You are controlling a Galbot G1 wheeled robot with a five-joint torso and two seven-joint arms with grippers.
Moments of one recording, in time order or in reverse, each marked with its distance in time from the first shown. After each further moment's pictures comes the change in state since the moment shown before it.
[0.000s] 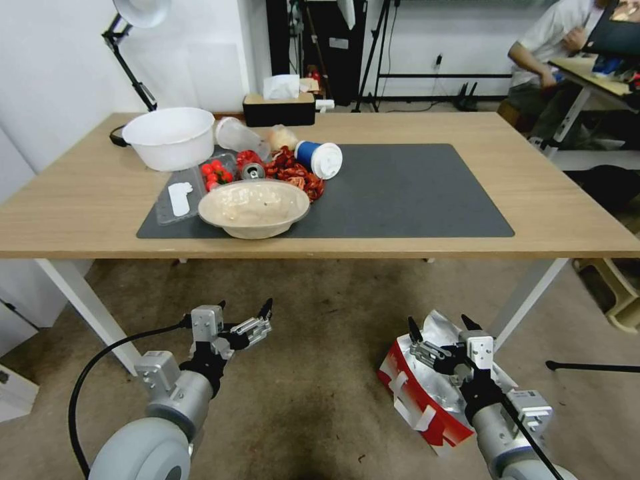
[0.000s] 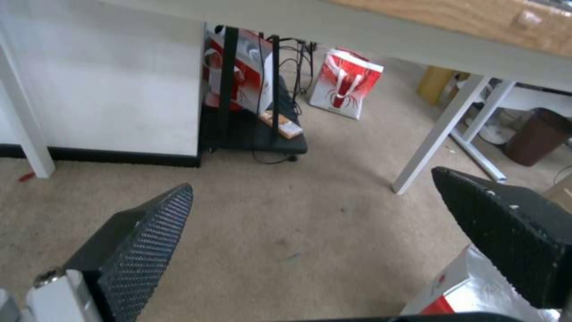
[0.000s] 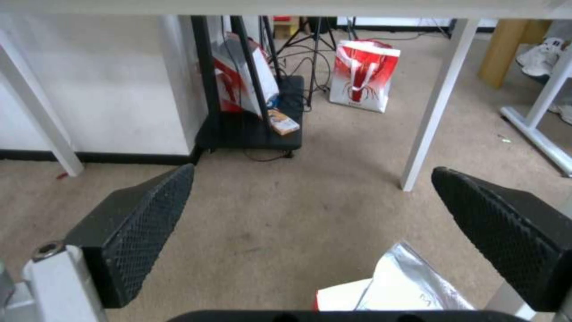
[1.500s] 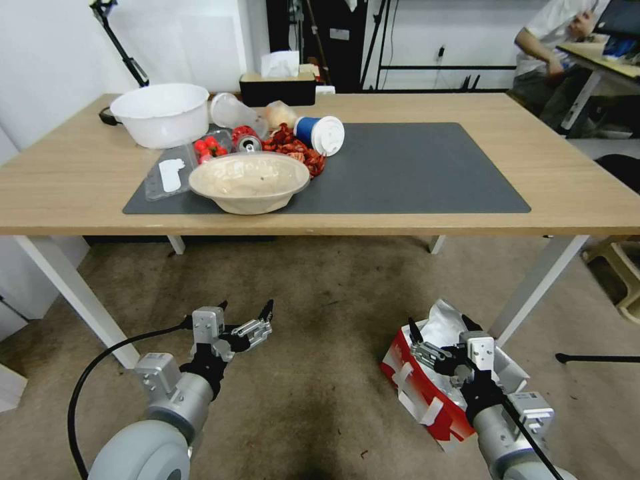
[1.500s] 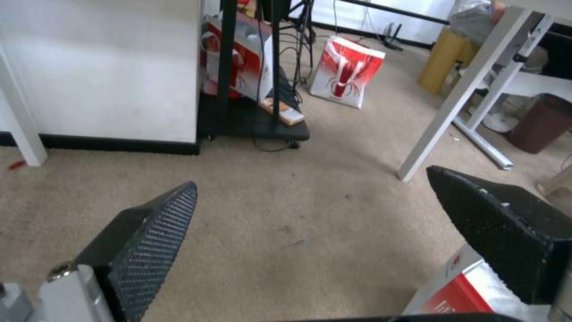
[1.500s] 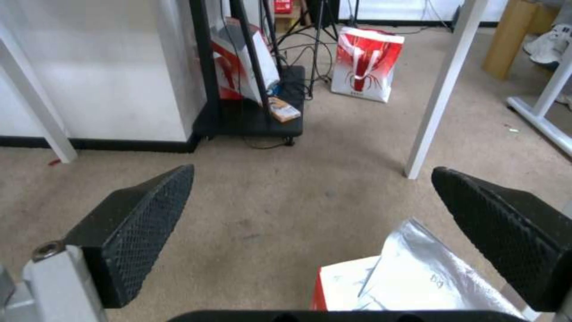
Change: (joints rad) left arm 0.011 -0.005 -0.002 -0.010 0.022 0.001 0.020; right arm -0.010 -0.001 0.001 0.010 -0.002 0.006 -0.002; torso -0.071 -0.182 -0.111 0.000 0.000
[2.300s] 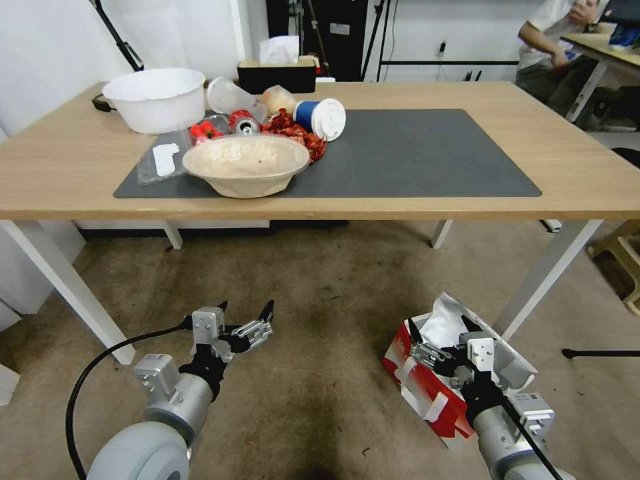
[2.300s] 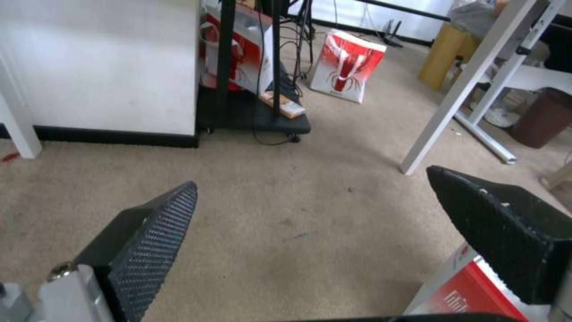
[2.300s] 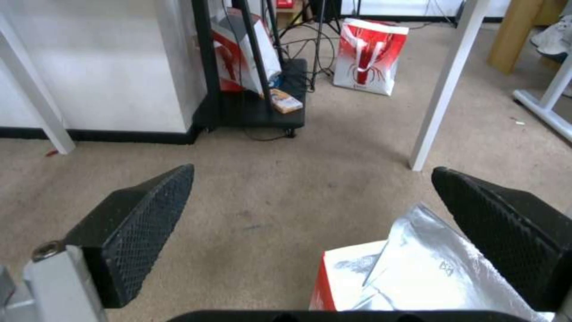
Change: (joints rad) left arm 0.005 0.000 -0.002 -0.005 0.003 -0.001 0.007; right arm -0.005 0.000 -0.001 0.001 -0.001 0.002 -0.005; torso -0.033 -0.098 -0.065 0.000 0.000
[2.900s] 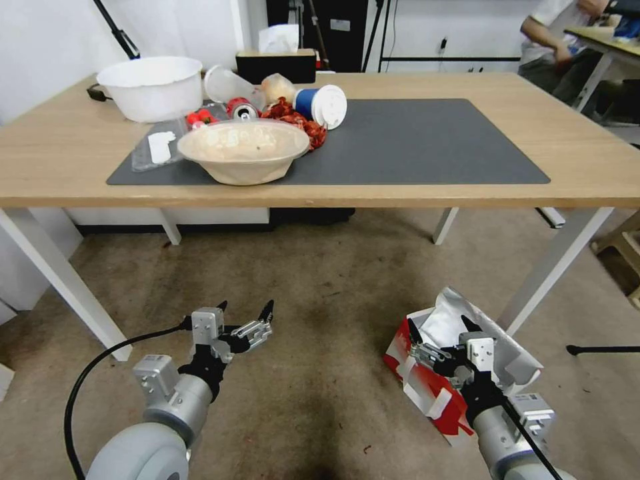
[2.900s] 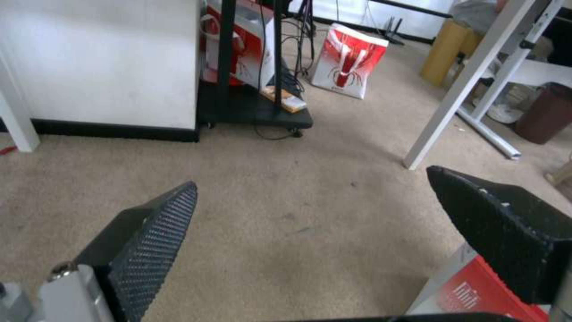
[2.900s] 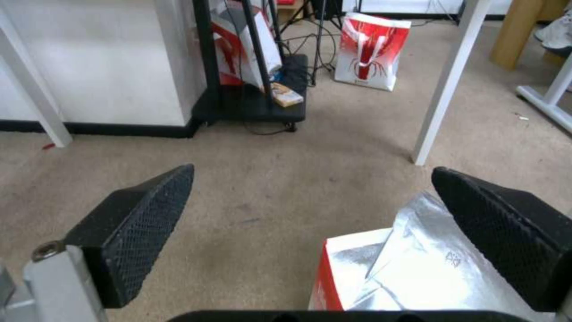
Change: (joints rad) left arm 0.005 -0.001 -0.002 -0.004 0.004 -0.002 0.003; right arm -0.001 -0.001 0.000 0.000 -0.002 0.001 -0.002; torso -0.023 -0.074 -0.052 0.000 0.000
